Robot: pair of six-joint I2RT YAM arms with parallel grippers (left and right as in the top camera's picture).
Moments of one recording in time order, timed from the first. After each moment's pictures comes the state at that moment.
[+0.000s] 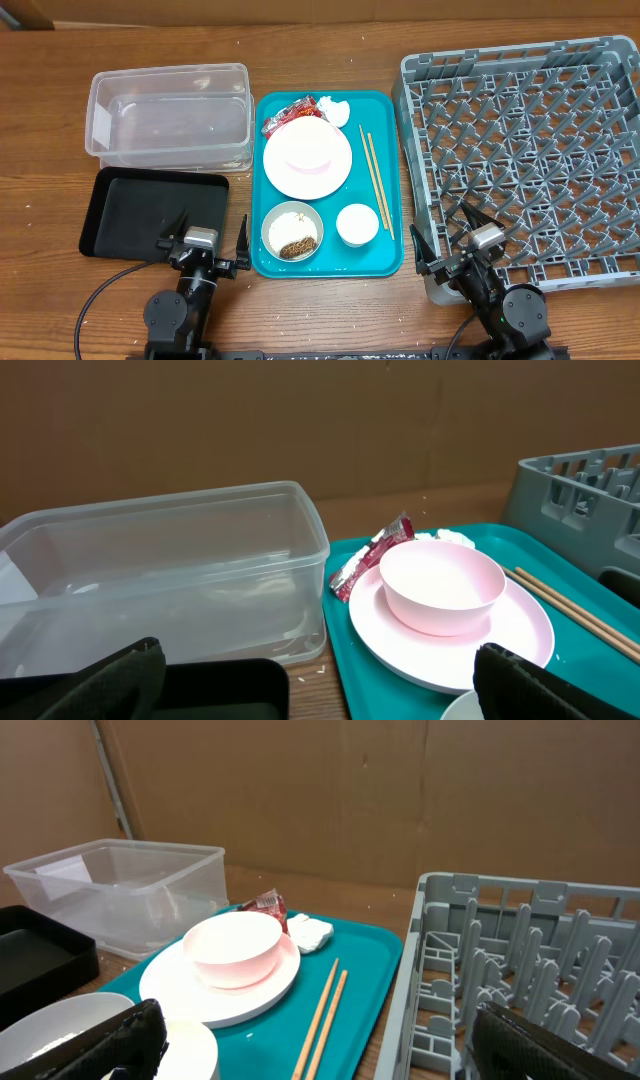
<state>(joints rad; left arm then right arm) -0.04 0.02 0.01 -0.07 0.12 0.03 0.39 0.01 0.02 -0.02 -0.04 0.04</state>
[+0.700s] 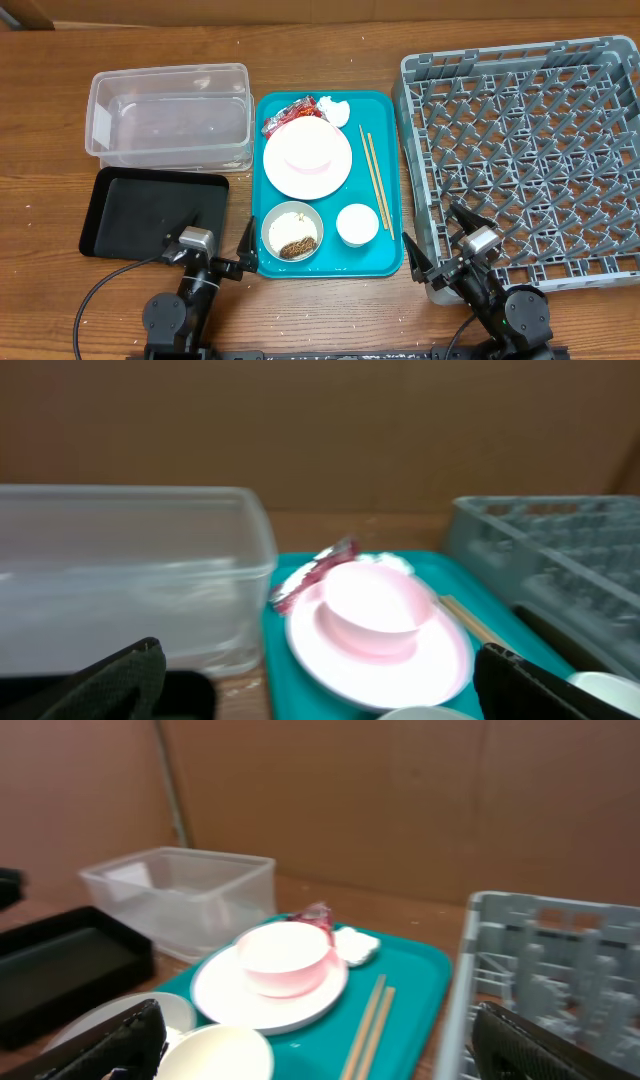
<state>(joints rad) -0.04 0.02 0.01 -0.02 0.23 -0.15 0.39 0.01 0.02 0.02 -0.17 0.06</state>
